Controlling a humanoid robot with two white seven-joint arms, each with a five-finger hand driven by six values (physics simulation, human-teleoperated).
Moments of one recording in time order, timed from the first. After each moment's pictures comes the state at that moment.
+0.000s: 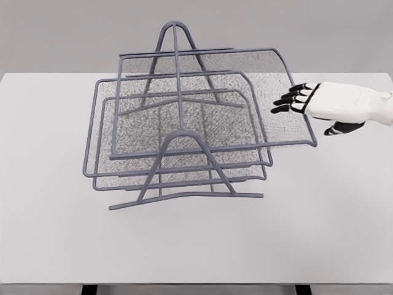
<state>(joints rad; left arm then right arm) -0.03 0.00 0.00 -0.02 -0.29 -0.33 0.04 -0.70 -1.02 0.64 -1.61 0.29 -0.61 0.51</state>
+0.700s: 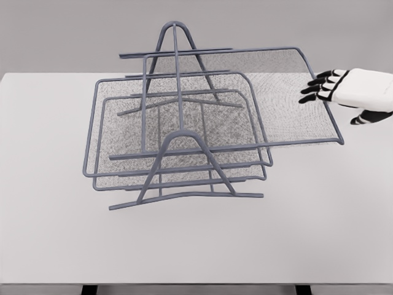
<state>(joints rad) -0.03 0.00 0.00 -0.02 -0.29 -0.33 0.04 -0.70 -1.08 0.59 -1.58 0.31 -0.61 0.51</state>
